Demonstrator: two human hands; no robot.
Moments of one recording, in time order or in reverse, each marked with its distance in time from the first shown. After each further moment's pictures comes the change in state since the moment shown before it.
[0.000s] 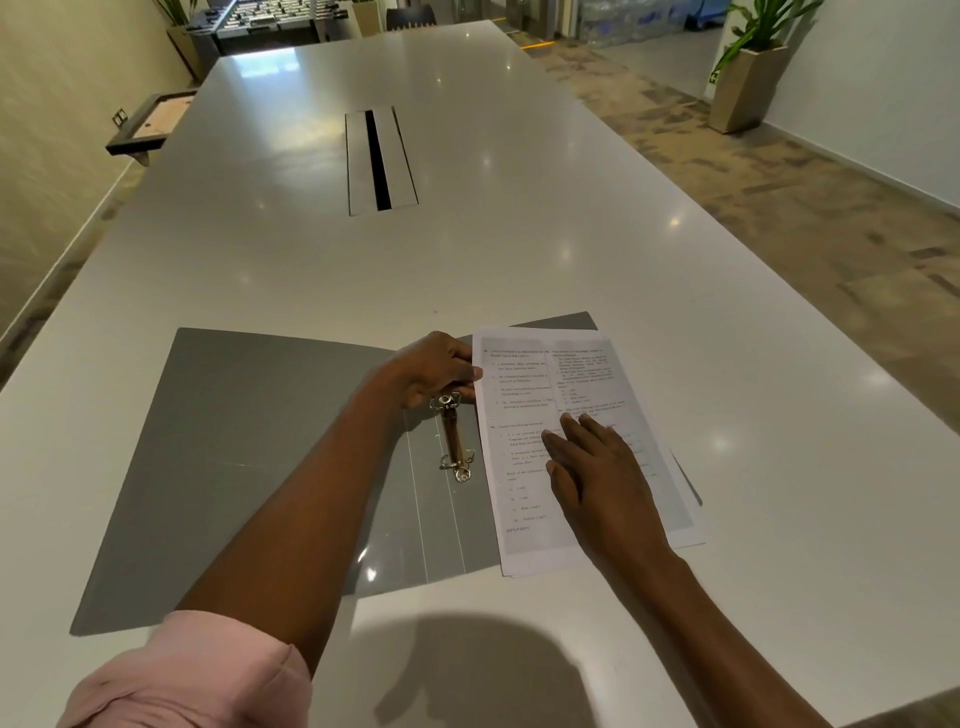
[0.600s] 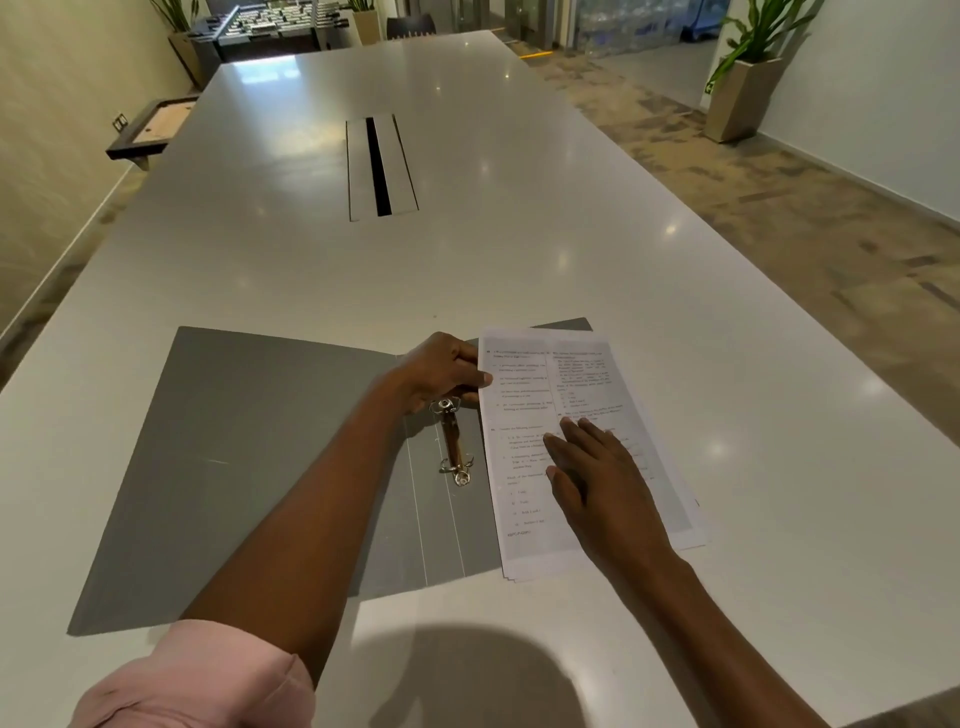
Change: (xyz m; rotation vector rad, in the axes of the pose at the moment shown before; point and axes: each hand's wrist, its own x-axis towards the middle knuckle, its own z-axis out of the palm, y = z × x) left_hand -0.012 0.006 0.007 -0.009 0.018 0.082; right_hand -0.003 0.002 -0.005 0.065 0.005 -0.031
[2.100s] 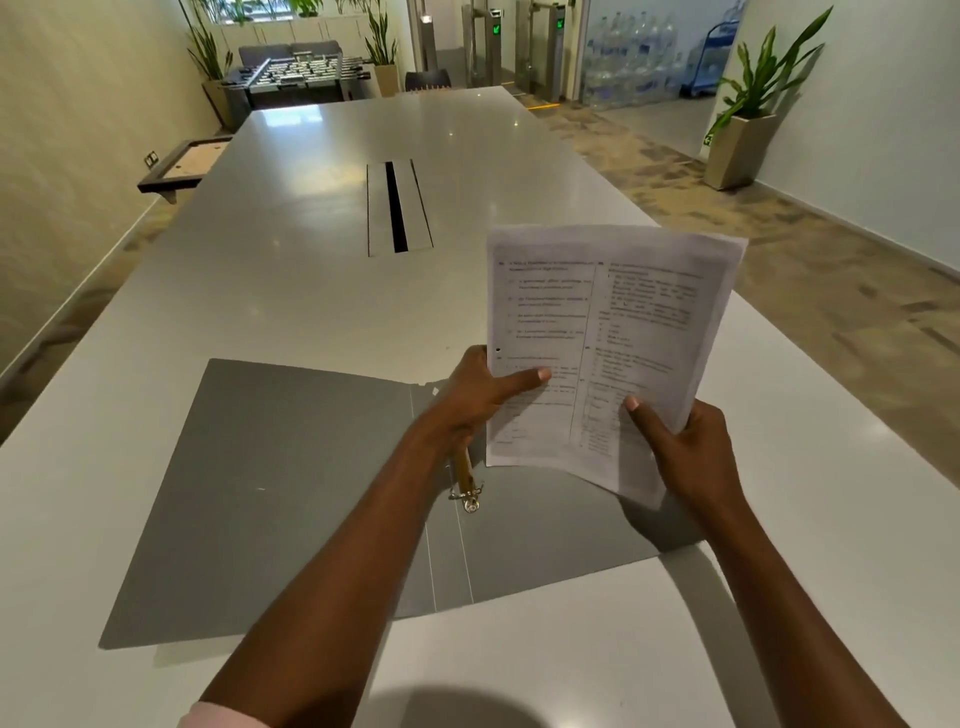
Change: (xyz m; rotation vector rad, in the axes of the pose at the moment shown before) left_hand -0.043 0.034 0.042 -0.183 0.110 0.365; right_hand 0.045 0.000 -0.093 0.701 0.272 0.120
